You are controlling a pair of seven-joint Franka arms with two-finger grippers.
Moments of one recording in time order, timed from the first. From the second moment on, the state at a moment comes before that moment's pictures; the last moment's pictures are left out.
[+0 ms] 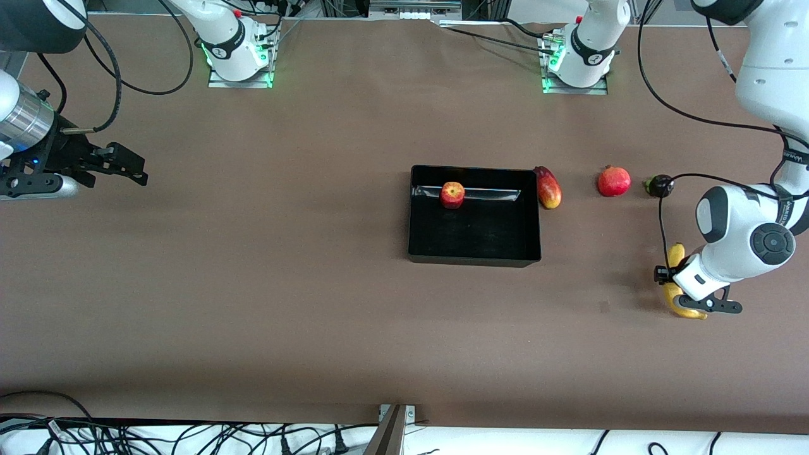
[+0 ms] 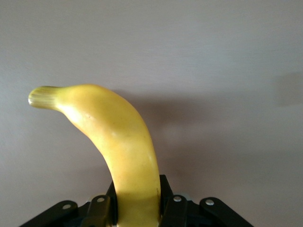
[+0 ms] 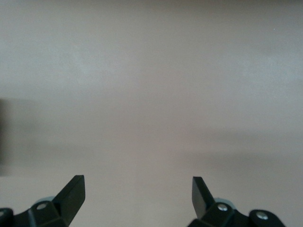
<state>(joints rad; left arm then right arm) 0.34 0.66 -0.23 -1.66 0.29 2.24 0.02 -0.01 0.07 0.07 -1.63 0.02 1.71 0.02</state>
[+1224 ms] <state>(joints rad) -0.02 0.47 -0.48 -1.78 0.09 2.08 -0.45 -0.01 0.07 0.07 -1.63 0.02 1.72 0.02</state>
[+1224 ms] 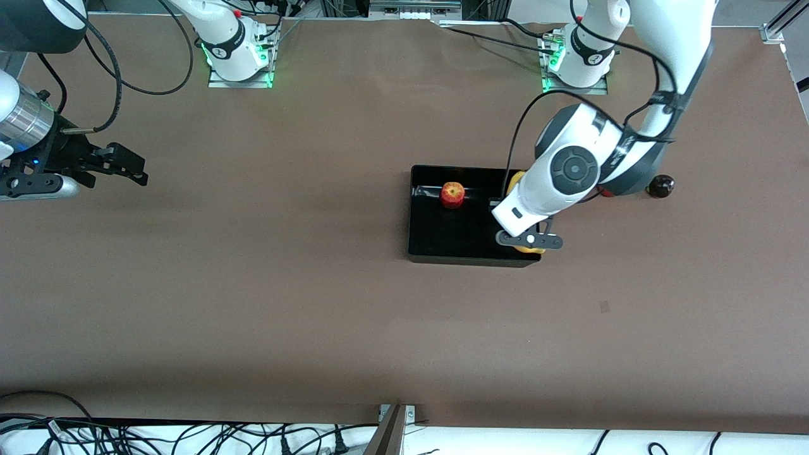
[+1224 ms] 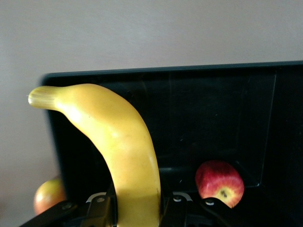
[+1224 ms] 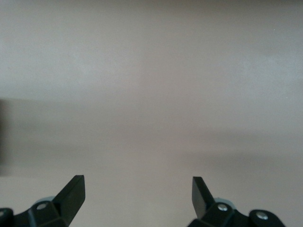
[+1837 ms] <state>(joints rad) -0.06 0.61 -0.48 -1.86 0.10 2.33 -0.45 -0.01 0.07 0.07 -1.63 0.02 1.72 0.02</state>
